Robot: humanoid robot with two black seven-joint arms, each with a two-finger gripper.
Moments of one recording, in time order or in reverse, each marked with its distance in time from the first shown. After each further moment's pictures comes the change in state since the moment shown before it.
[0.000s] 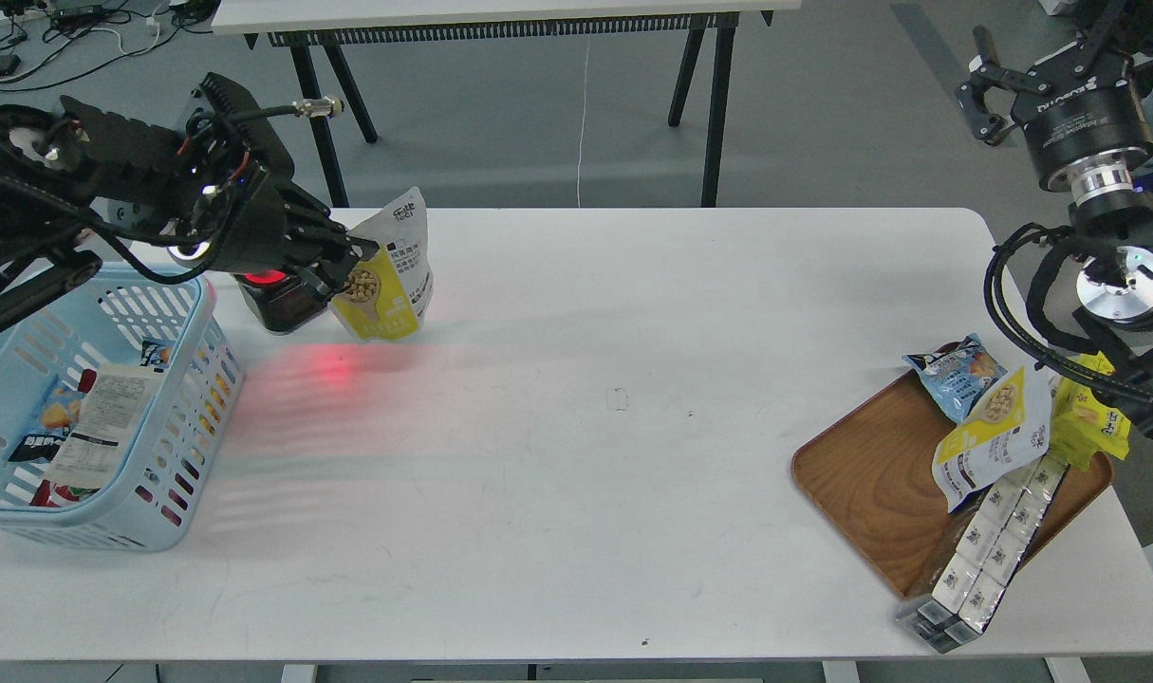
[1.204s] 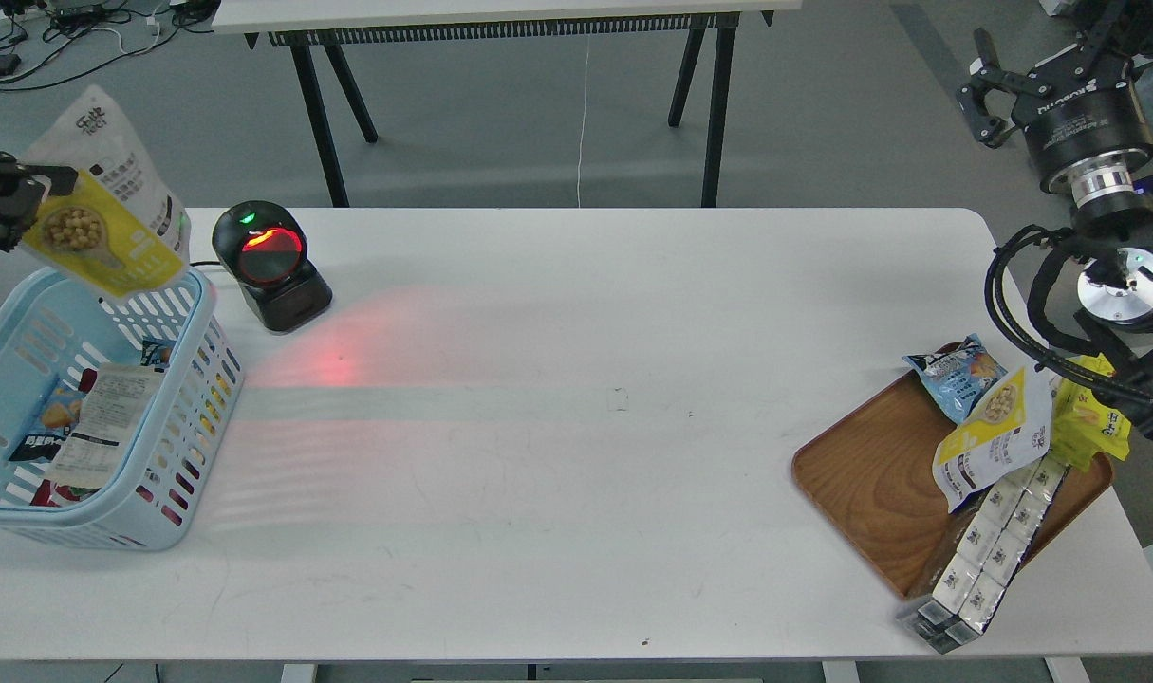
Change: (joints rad) left arm -0.001 0.633 -0.062 -0.207 -0.215 0.000 0.000; right arm -0.003 0.005 -0.001 -0.004 -0.002 0.000 -0.002
